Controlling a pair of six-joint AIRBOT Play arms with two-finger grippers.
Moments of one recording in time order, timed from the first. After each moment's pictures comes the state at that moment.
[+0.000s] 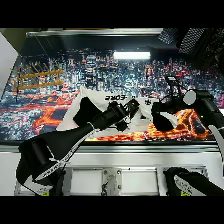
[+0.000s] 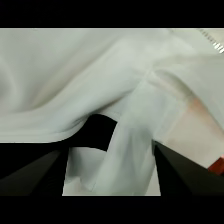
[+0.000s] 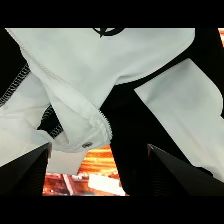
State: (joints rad) left arm -0.92 -1.72 1.39 1.75 -1.12 -1.67; right arm 0.07 -1.16 0.96 -1.35 1.05 1.47
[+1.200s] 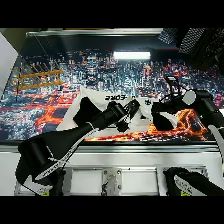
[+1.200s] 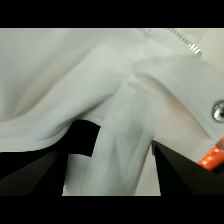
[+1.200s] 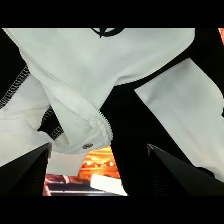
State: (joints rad) left arm -0.91 -1.73 1.38 1.68 -1.10 -1.62; right arm 0.08 -1.16 0.96 -1.35 1.05 1.49
